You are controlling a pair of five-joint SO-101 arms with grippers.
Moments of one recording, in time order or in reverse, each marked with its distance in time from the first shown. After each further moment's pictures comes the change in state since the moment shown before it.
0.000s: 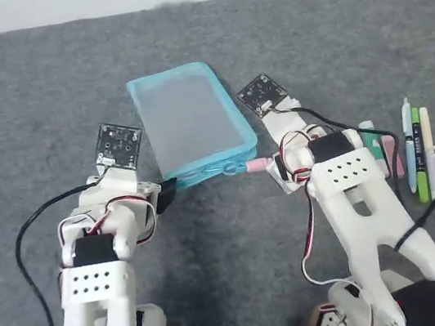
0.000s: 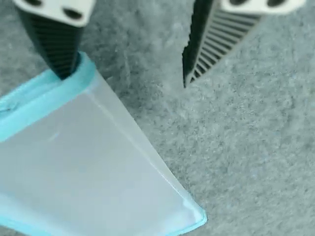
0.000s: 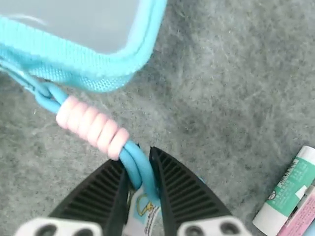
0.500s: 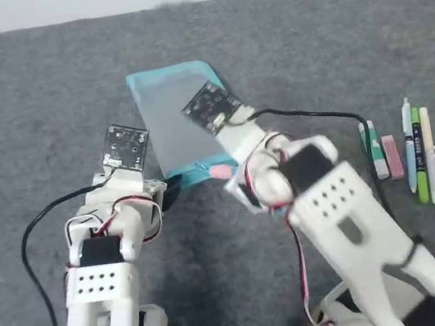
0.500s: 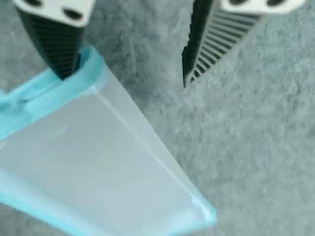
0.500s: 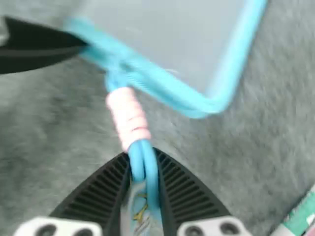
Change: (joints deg) left arm 2.5 0.0 2.5 -5.8 1.2; right arm -19.6 -9.1 -13.0 16.6 -7.0
